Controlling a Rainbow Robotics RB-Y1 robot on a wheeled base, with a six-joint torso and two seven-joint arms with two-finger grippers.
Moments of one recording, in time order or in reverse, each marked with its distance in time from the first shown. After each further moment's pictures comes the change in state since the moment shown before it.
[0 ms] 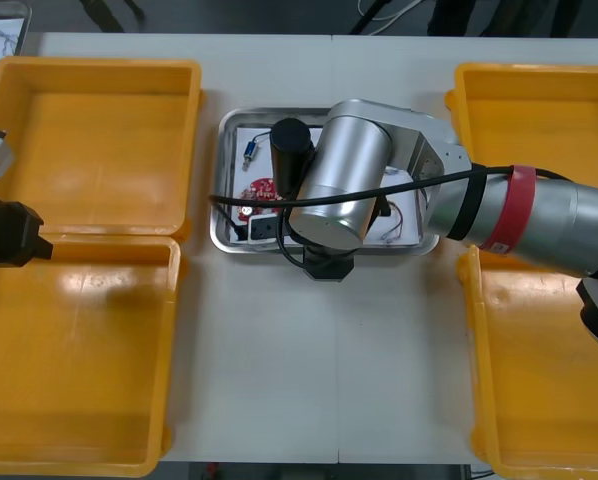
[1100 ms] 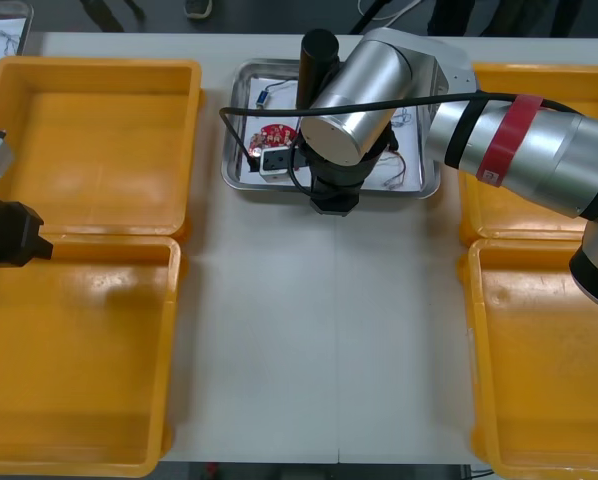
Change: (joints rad) right arm -0.166 0.023 0.000 0.372 -0.141 -0.199 0.207; left arm 0.000 0.000 0.000 -0.001 0.000 0.000 0.000
